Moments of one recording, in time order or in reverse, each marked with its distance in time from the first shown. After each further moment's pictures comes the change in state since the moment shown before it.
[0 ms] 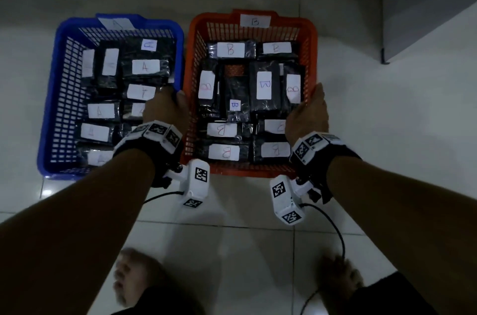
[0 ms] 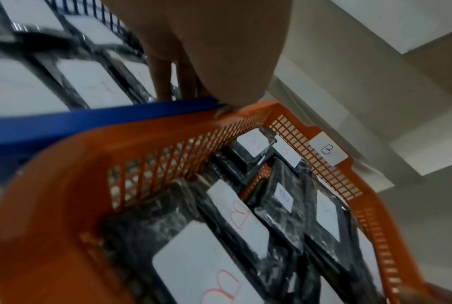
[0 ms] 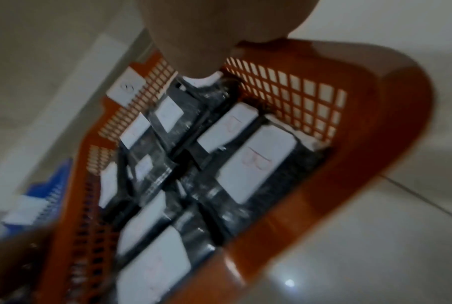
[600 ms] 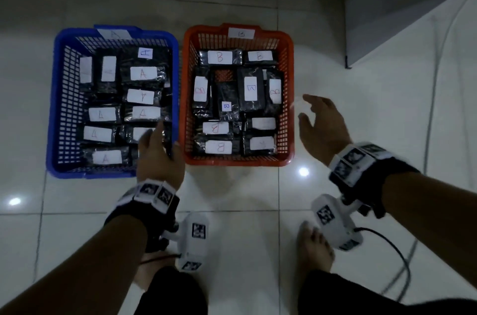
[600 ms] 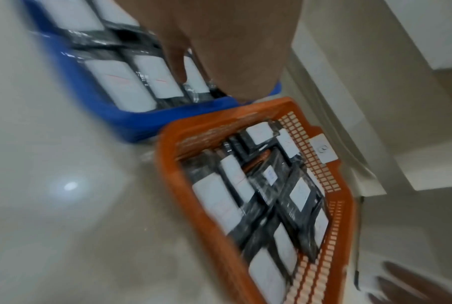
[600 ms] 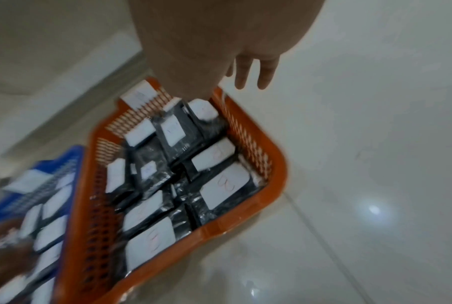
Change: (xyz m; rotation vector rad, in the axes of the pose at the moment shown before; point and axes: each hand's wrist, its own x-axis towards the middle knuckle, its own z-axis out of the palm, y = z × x) left_hand -0.107 -0.022 -0.040 -0.303 -0.069 -0.034; right_hand -0.058 -0.022 -0.106 -0.229 -0.137 -0.228
